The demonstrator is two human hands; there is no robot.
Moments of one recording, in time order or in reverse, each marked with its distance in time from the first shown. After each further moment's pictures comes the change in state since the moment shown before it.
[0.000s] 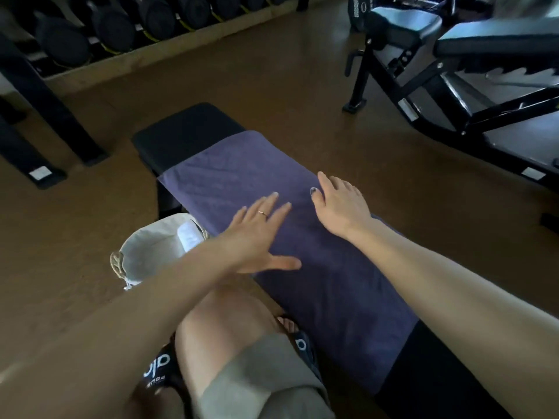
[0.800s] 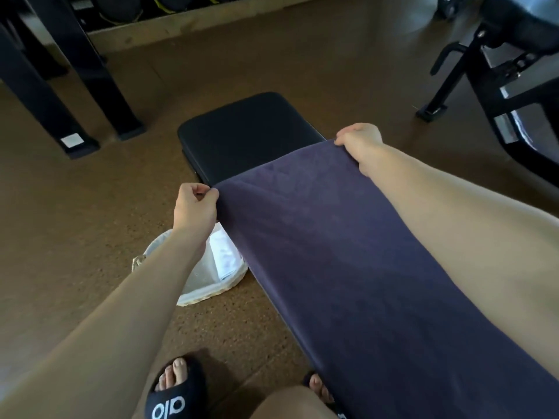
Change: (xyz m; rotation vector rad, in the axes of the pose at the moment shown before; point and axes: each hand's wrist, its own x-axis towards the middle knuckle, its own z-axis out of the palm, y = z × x) left_hand 0.065 -0.238 0.003 -1.184 0.825 -0.909; right_hand 0.278 -0.123 0.016 0.808 -0.030 0.311
